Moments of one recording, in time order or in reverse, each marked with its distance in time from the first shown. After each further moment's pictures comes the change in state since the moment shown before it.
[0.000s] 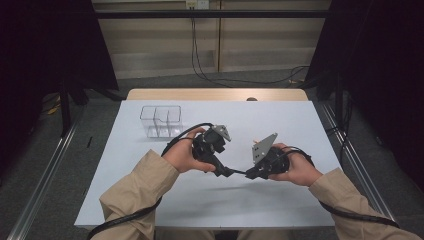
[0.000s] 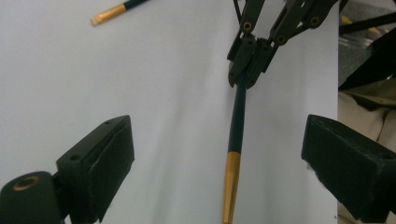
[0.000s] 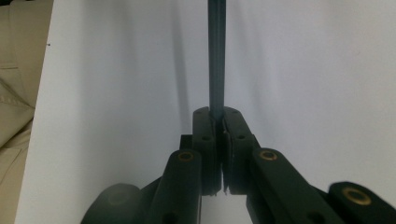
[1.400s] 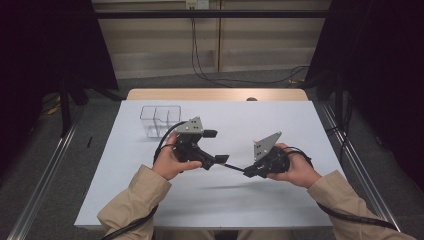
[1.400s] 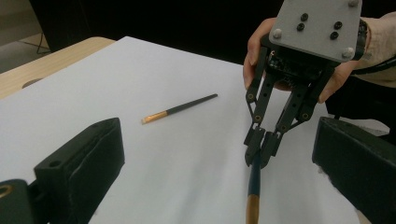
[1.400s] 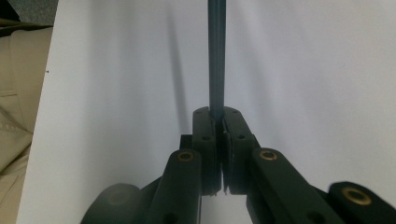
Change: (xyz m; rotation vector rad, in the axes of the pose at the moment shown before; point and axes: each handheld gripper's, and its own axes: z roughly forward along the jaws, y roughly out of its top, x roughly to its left) left arm 0.010 -0.042 -0.021 -0.537 0.067 -0.020; right arm 0.000 -0.003 -0.001 -0.086 -0.019 0.053
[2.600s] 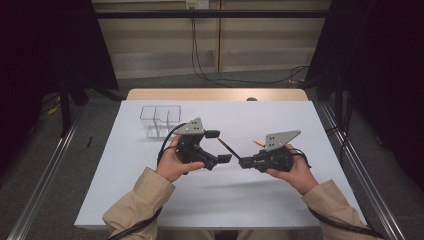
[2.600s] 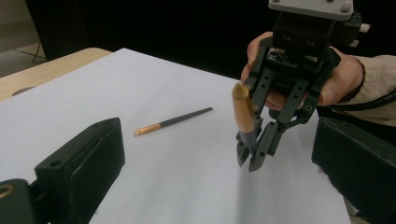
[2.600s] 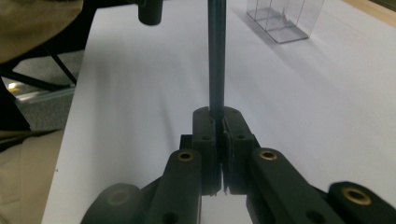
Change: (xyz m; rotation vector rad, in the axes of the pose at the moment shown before) left arm -0.001 -0.004 0.007 -0.065 -0.014 -0.030; right arm 0.001 -0.009 -0.008 -0.384 -0.051 0.152
